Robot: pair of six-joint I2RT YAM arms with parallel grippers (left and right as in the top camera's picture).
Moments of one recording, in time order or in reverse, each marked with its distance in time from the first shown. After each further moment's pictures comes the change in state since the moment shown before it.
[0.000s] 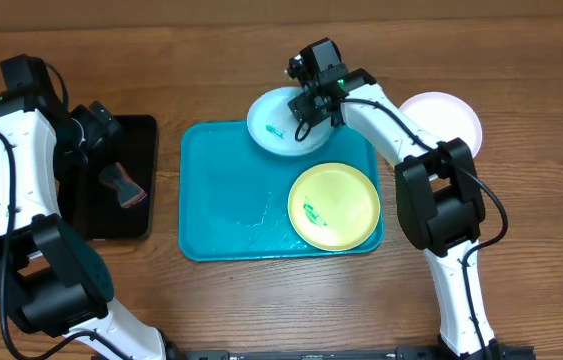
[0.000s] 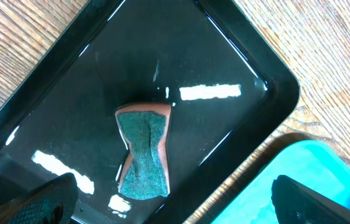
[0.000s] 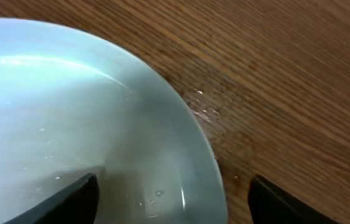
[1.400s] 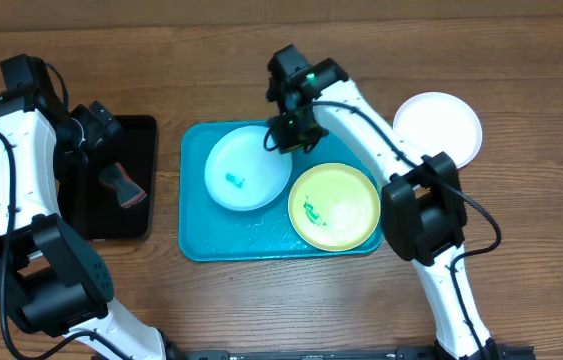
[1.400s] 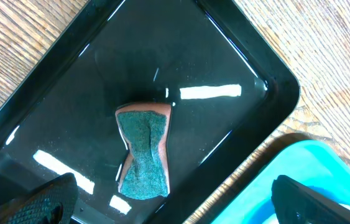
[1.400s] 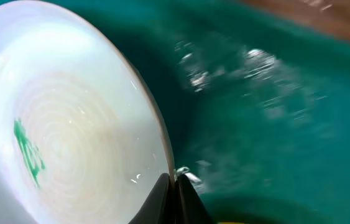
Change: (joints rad) left arm 0.000 0.000 0.000 0.000 0.000 0.000; right arm 0.132 0.004 0.217 -0.546 -0.258 0.367
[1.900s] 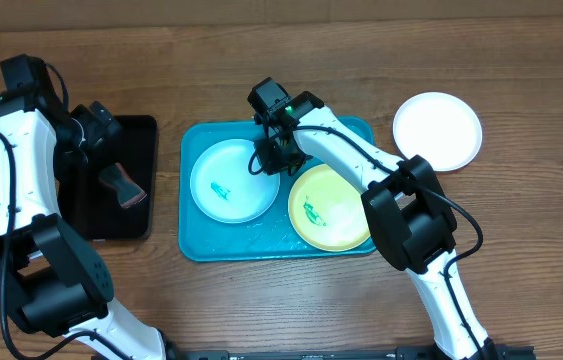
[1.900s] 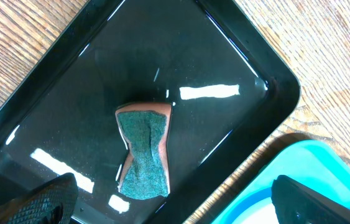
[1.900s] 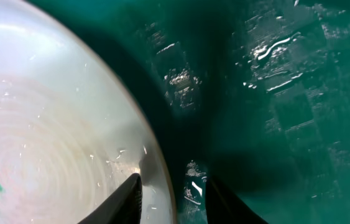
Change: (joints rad) left arm 0.000 0.000 0.000 0.000 0.000 0.000; right arm 0.076 -0.004 -0.194 0.210 0.062 0.119
